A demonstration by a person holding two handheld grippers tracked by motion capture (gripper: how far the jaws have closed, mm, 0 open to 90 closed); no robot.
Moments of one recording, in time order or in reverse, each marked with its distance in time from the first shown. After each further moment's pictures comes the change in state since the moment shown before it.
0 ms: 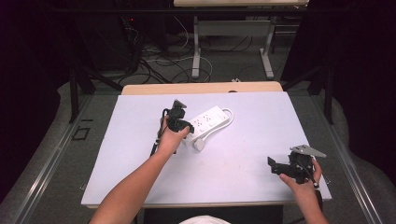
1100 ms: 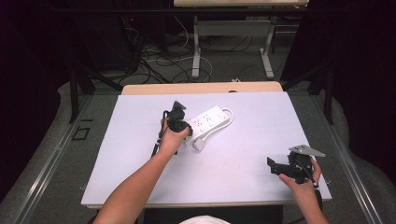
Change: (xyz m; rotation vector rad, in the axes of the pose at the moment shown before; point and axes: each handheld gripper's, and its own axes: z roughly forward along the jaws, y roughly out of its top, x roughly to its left) left arm 0.005 0.000 0.012 0.034 0.002 -0.056; right arm 0.000 0.000 0.001 0.013 0.014 -0.016
